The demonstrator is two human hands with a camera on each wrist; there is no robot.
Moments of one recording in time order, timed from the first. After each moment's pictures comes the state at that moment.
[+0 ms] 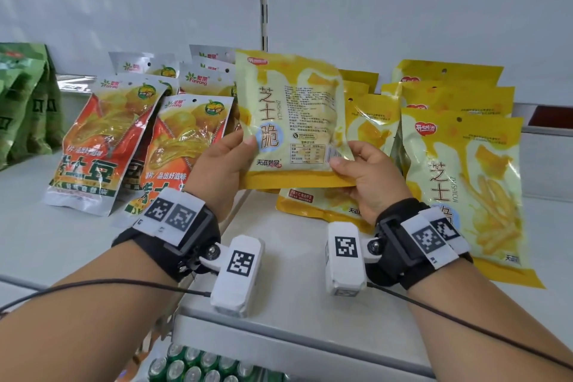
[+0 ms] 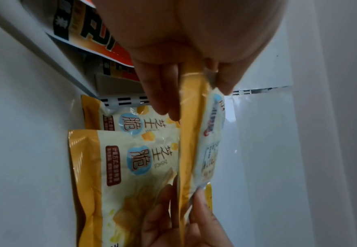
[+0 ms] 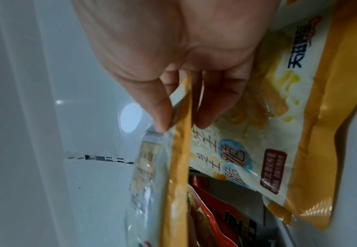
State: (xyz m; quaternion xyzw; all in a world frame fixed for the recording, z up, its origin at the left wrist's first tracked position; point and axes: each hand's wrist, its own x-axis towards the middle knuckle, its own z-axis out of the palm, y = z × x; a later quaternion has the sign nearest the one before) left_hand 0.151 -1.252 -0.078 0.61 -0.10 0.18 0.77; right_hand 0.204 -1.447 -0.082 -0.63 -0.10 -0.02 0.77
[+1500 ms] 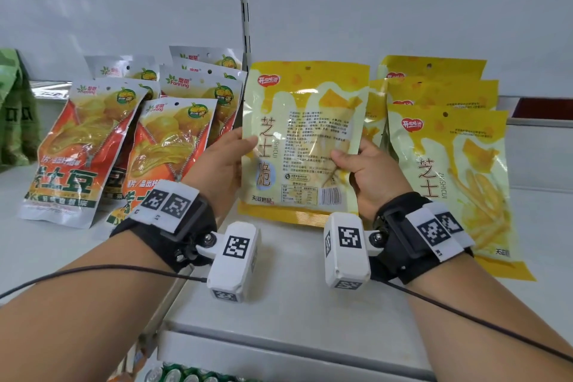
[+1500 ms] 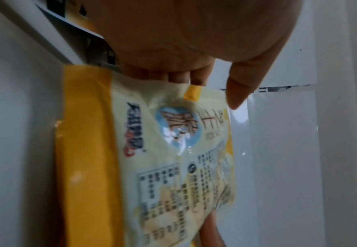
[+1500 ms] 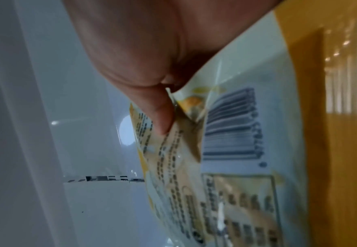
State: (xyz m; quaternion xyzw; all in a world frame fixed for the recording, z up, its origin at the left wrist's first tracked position) left_hand 0.176 -1.256 -0.075 0.63 -0.11 0.10 0.77; right_hand 0.204 -1.458 -0.074 -0.57 -0.13 0.01 0.81
